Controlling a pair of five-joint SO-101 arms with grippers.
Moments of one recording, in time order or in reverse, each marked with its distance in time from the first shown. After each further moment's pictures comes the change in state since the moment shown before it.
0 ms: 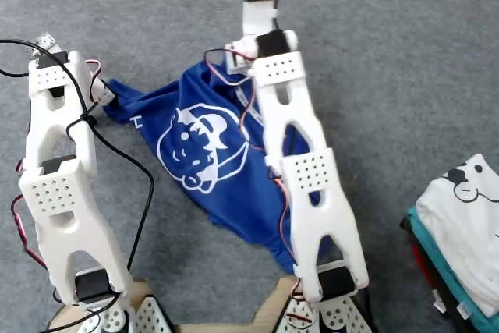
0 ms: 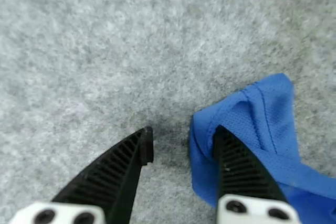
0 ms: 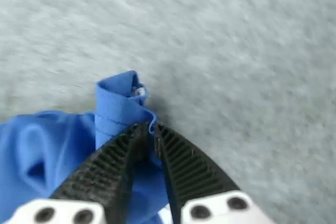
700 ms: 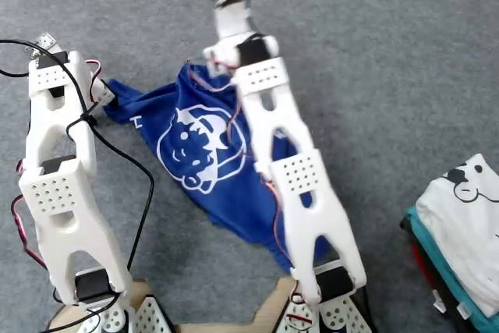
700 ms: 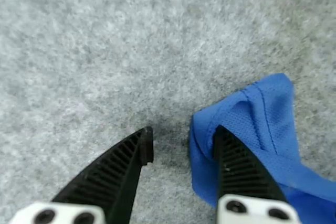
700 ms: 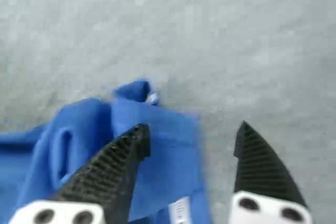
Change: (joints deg) left arm 0.0 0.0 0.0 0.0 0.0; right arm -1.8 3.8 -6.1 -3.0 6.5
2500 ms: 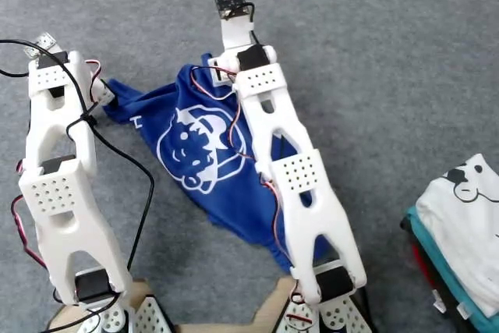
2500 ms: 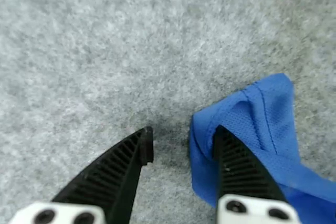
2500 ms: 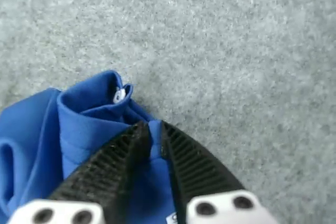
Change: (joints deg) left arm 0.0 0.0 0.0 0.0 0.0; right arm -0.6 1.9 9.1 -6.1 -3.4
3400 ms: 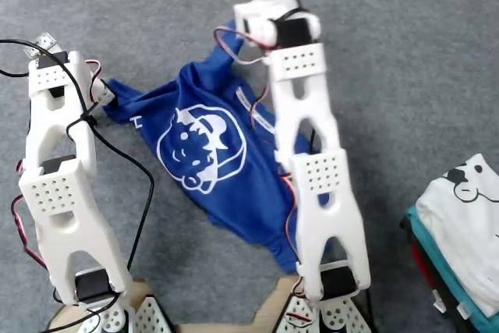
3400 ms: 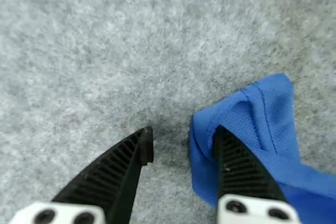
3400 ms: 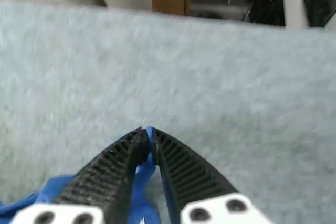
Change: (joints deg) left arm 0.0 0.0 0.0 0.0 0.0; right arm 7.2 -14.9 -10.7 5.3 0.0
